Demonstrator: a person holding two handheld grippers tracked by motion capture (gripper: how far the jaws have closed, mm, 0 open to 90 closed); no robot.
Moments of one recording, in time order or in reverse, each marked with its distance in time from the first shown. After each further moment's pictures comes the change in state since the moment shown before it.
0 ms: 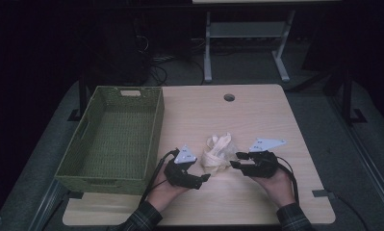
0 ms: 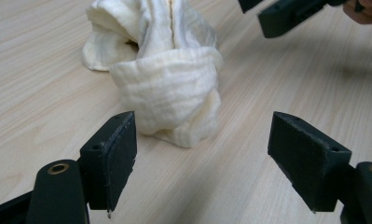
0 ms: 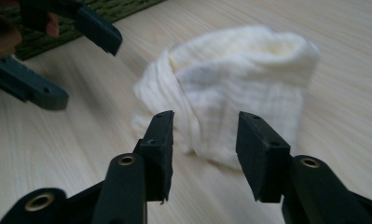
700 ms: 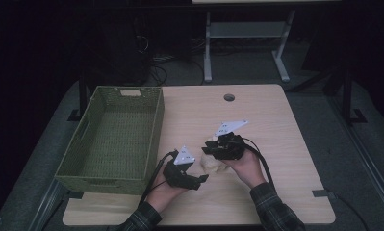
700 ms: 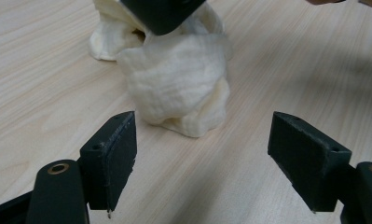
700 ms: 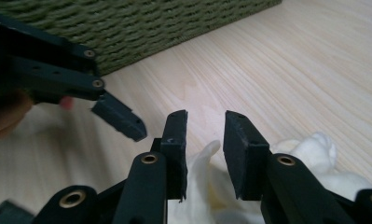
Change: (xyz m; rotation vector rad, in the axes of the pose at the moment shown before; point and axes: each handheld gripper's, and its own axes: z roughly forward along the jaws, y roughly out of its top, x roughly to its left) left arm 0.004 -0.005 0.002 0.025 0.021 0.013; right arm 0.014 0.069 0.066 0.037 0.090 -0.090
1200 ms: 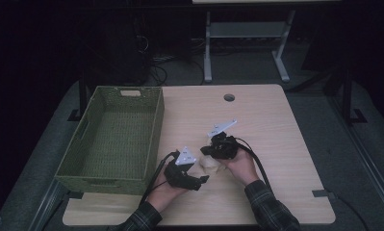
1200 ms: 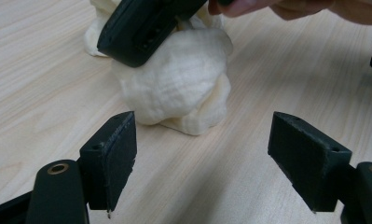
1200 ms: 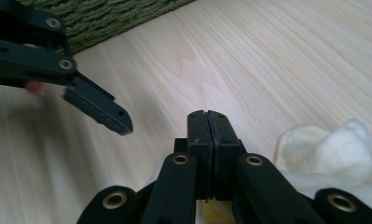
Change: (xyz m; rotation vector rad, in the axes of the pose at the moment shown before) left arm -0.001 -0.001 0.005 0.008 -0.012 0.003; right arm -0.004 -0.003 0.026 0.106 0.024 0.021
